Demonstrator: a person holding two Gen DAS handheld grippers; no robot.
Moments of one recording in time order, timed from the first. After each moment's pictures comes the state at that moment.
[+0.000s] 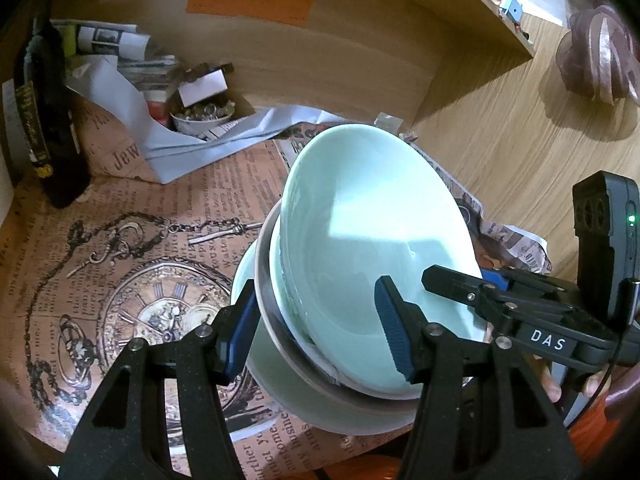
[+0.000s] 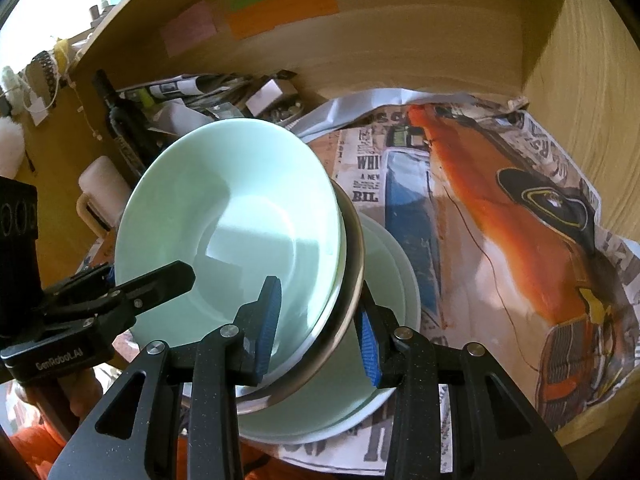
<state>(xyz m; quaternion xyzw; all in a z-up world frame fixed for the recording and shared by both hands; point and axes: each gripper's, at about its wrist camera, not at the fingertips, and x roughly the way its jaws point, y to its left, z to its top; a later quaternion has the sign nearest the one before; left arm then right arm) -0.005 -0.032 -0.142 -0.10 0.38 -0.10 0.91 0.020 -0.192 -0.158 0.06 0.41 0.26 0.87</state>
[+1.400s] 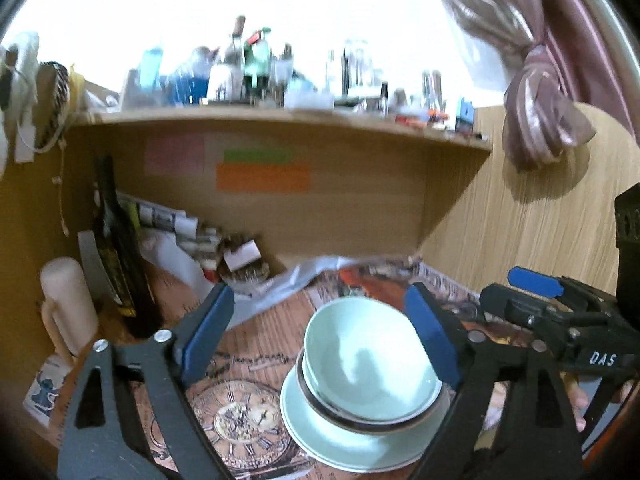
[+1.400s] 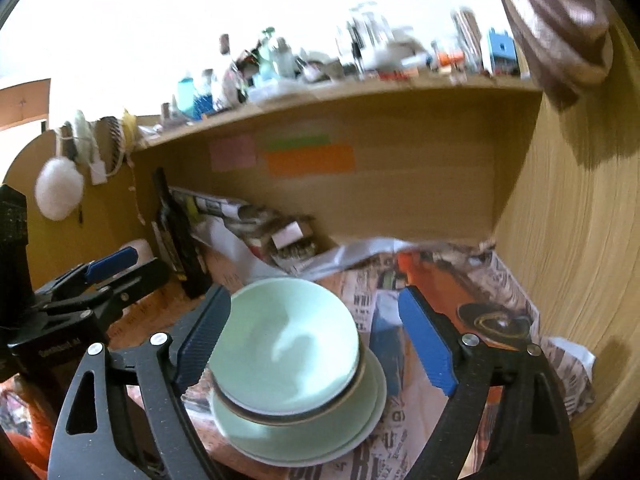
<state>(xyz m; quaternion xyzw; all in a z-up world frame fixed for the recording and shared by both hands) -0.095 -0.037 -0.047 -0.01 0.12 -0.03 0.99 -0.058 -0.217 -0.071 0.05 0.16 0.25 0.95</state>
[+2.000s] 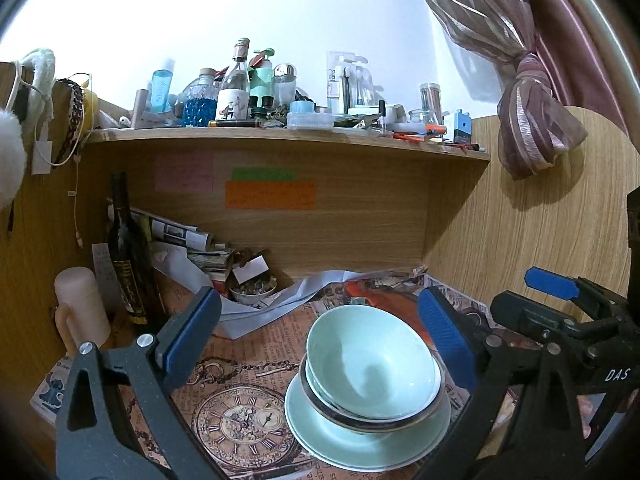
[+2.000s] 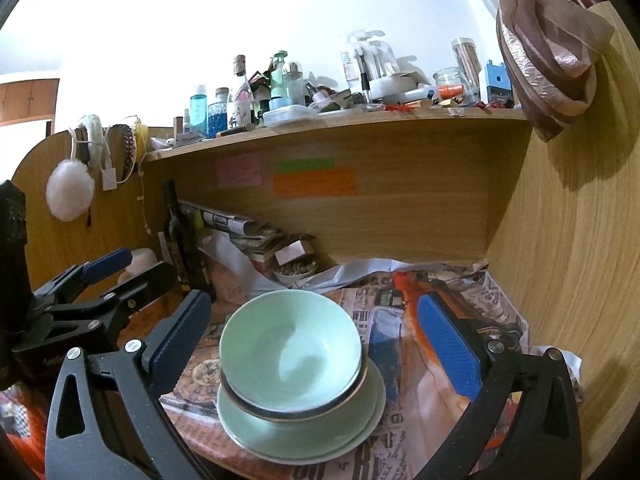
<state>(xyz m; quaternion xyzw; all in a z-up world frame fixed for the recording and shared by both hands) -0.114 -0.040 -0.048 0.00 0.10 -0.02 1.00 -0.082 -0.216 -0.069 0.05 0.13 0.24 0.96</state>
